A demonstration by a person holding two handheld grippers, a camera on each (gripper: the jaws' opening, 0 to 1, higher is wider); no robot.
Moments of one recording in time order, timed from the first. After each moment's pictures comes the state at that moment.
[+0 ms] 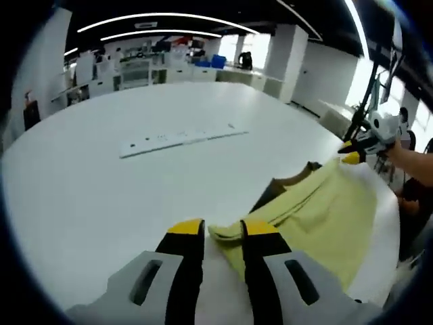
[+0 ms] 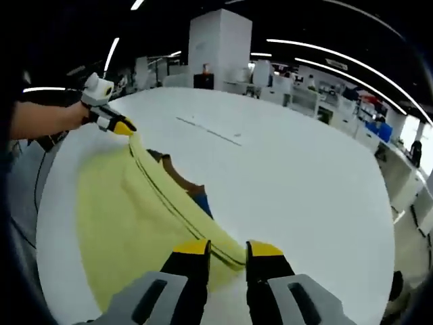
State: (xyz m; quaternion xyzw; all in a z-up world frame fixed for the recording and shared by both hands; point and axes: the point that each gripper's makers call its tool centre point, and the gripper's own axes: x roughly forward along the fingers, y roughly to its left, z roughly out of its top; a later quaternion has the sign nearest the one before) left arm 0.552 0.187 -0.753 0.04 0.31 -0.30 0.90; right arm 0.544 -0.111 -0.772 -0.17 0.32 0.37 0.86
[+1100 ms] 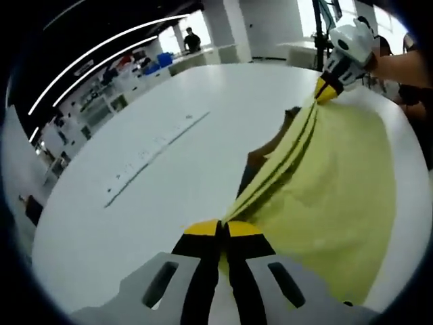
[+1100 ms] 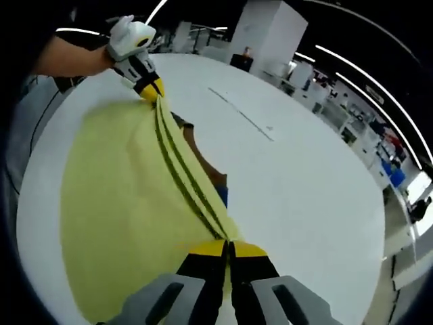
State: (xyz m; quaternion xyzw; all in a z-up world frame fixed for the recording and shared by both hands) left arm 0.572 0.174 -0.775 0.24 0.30 -0.33 0.86; right arm 0.561 -0.098 -0.780 -0.29 0.29 0.38 0.83
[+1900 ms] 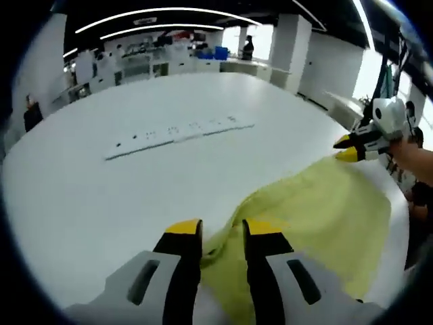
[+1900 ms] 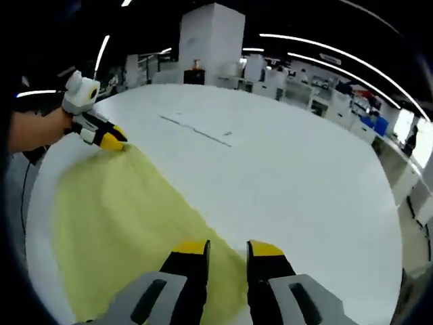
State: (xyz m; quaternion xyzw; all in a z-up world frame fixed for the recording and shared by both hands) left arm 0.585 0.185 -0.776 -0.01 0.34 -0.24 0.91; right arm 0.591 -0.096 -0.775 -0.12 0.32 0.32 0.89
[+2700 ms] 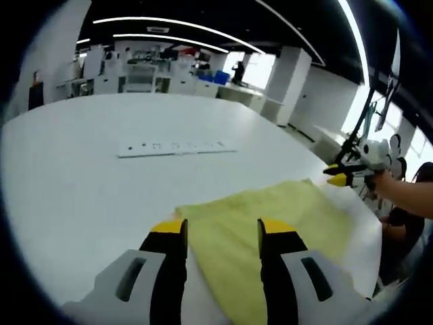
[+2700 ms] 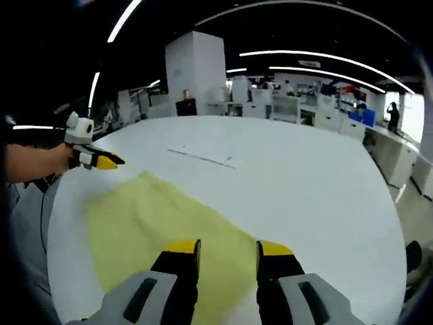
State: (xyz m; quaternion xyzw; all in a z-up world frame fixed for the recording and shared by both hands) left arm 0.525 0.188 -0.726 -0.07 0.29 -0.27 0.92; right arm 0.536 -0.111 -0.737 -0.05 0.27 0.31 0.91
